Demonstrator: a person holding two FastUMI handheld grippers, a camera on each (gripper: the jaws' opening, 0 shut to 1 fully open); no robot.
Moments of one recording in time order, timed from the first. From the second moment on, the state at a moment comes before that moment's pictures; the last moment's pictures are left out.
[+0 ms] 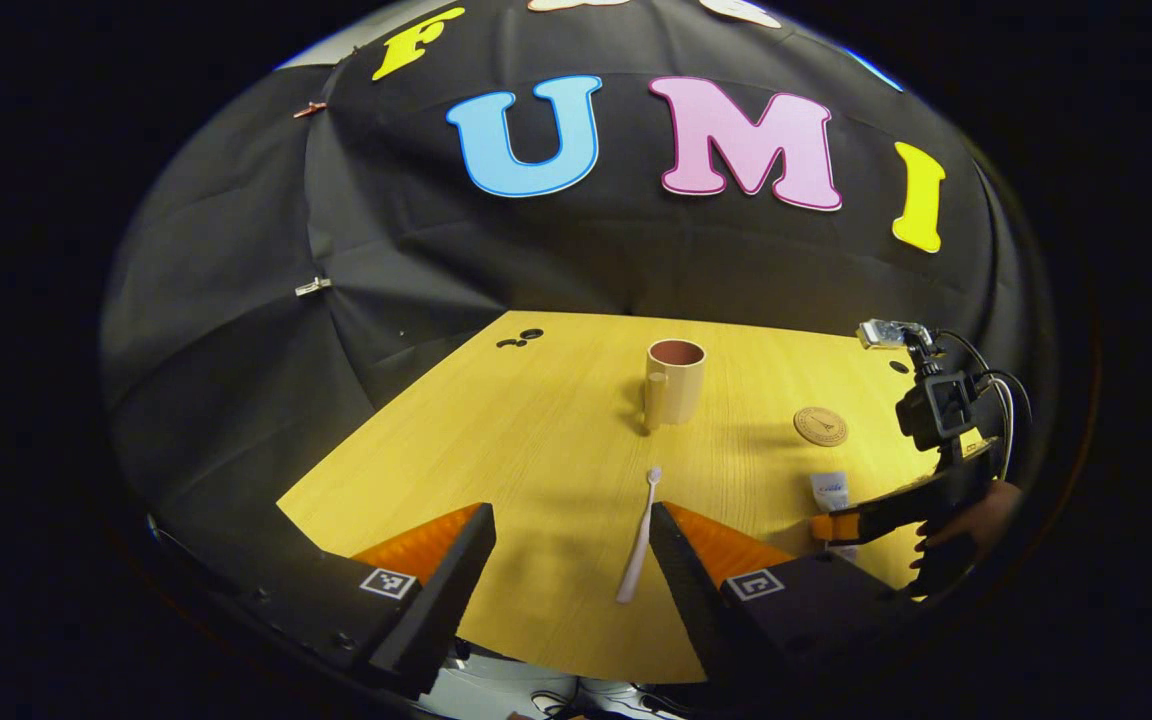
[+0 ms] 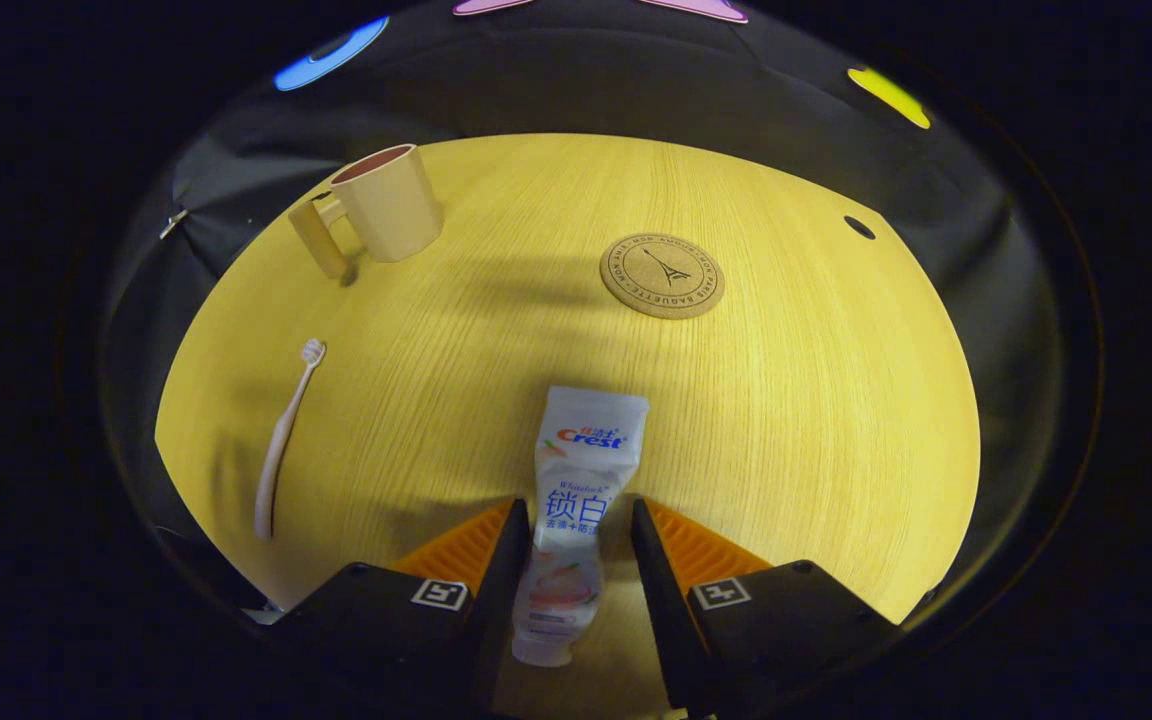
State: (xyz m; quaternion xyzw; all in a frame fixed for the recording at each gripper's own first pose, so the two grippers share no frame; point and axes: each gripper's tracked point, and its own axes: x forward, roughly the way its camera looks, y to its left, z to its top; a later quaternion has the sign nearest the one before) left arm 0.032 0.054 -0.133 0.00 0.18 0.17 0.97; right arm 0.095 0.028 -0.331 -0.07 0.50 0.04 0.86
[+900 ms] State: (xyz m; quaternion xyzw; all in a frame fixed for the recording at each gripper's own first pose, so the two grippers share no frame) left arm 0.047 0.055 -0.122 0.00 0.15 0.16 0.98; right arm 0.090 0.018 -0.324 -0.03 0.51 0.06 0.85
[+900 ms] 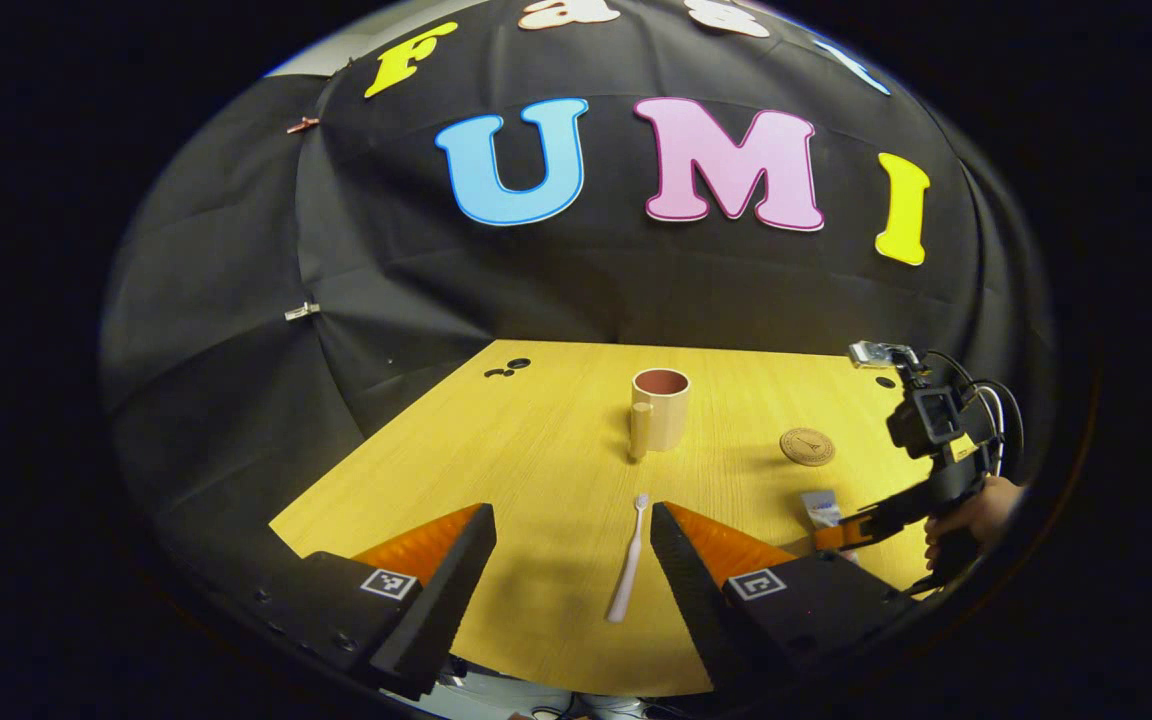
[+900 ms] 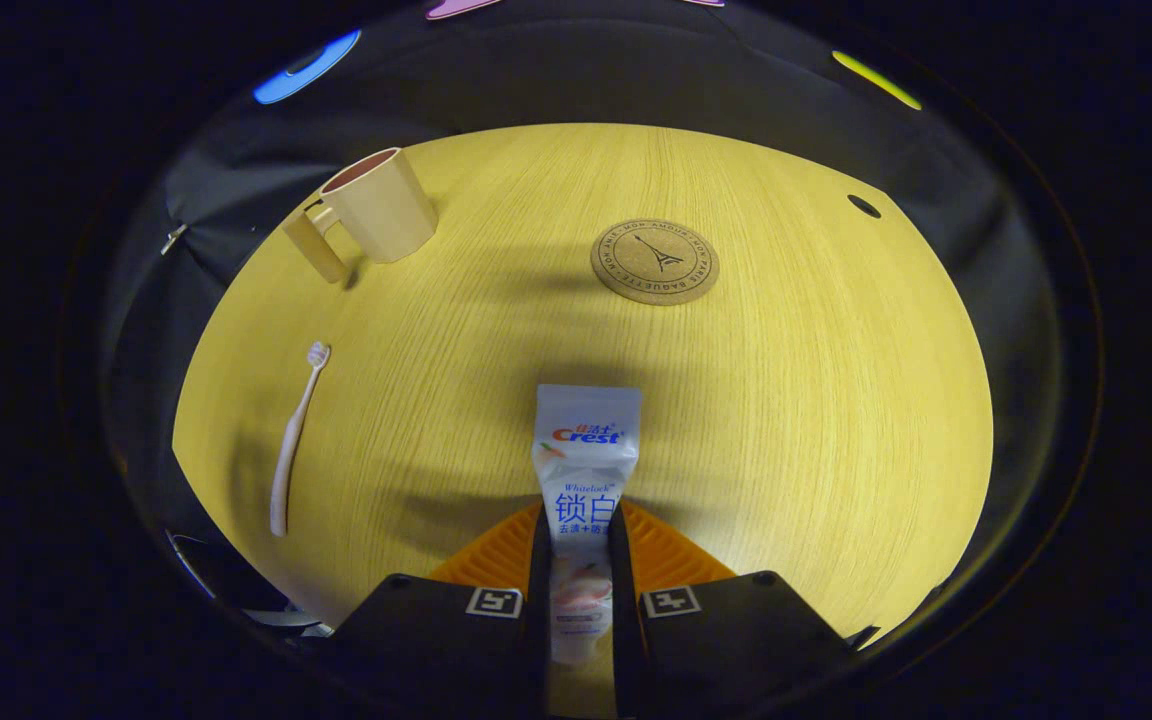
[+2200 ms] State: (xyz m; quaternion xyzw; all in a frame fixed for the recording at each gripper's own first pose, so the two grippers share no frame) left arm 0.127 0.045 -0.285 -0.01 0.49 0.04 0.87; right arm 0.072 -0.014 -0.223 -0.01 0.38 0.10 0.92
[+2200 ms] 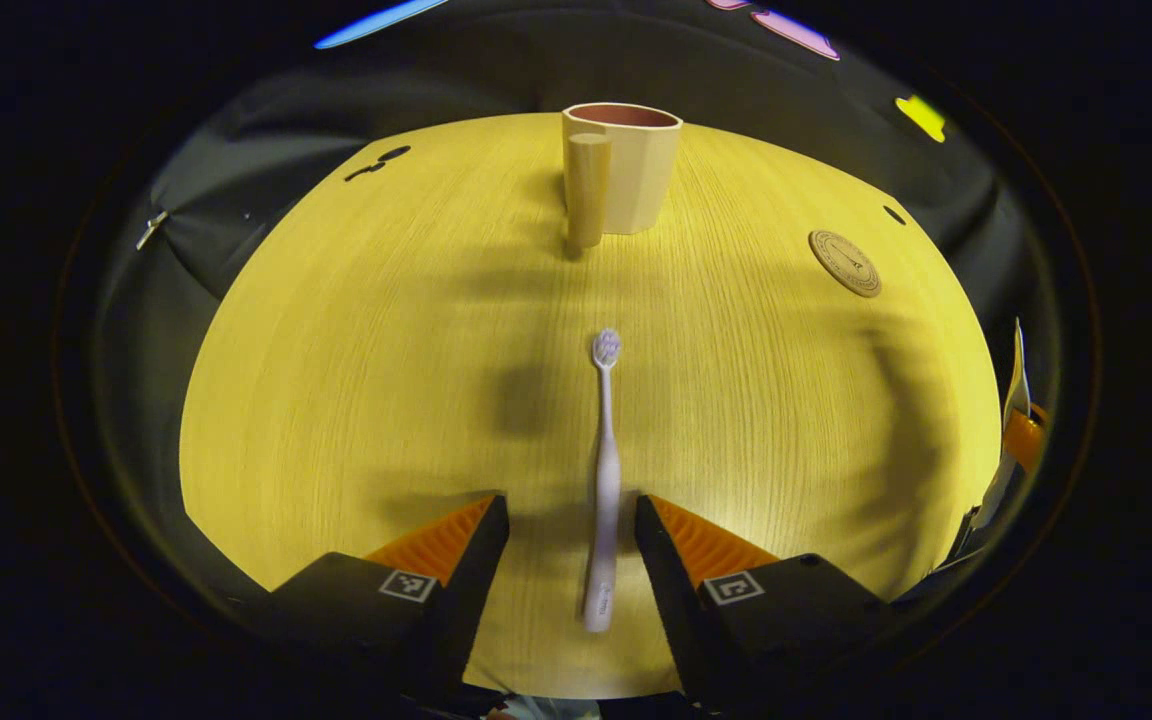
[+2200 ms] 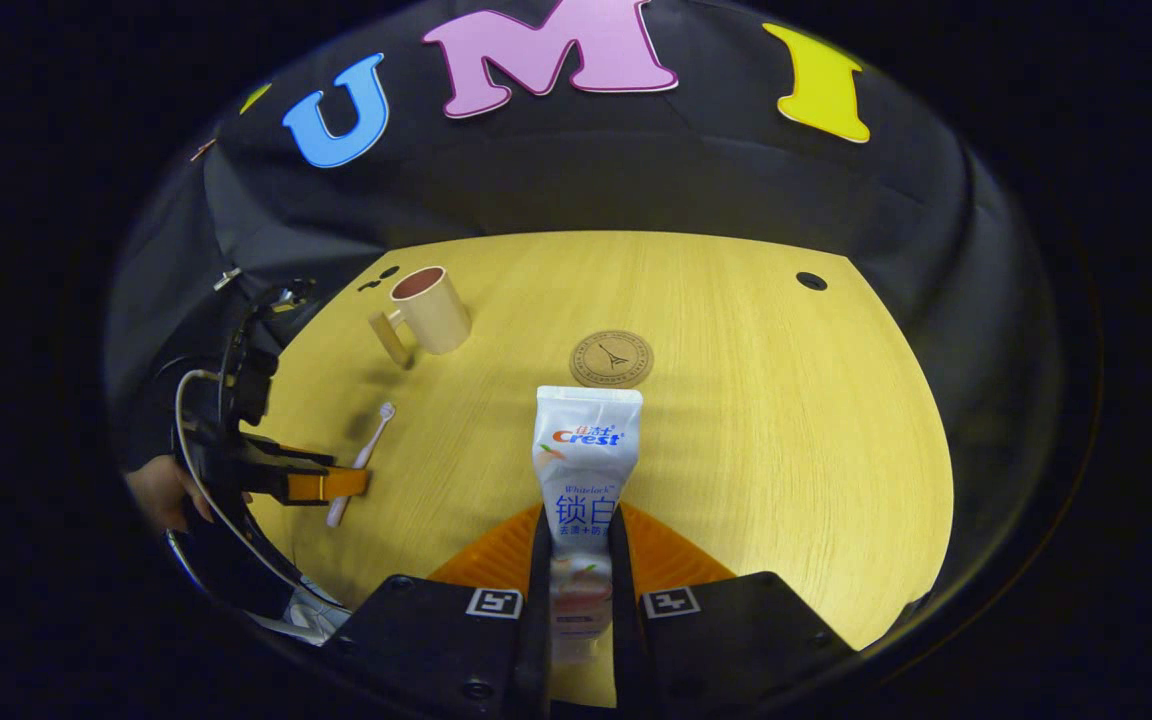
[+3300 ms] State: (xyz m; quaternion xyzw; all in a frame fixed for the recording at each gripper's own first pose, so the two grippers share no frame) left arm 0.114 0.040 -0.266 -0.09 0.44 0.03 0.89; right arm 0.136 0.046 -0.153 -0.01 0.29 0.18 0.94
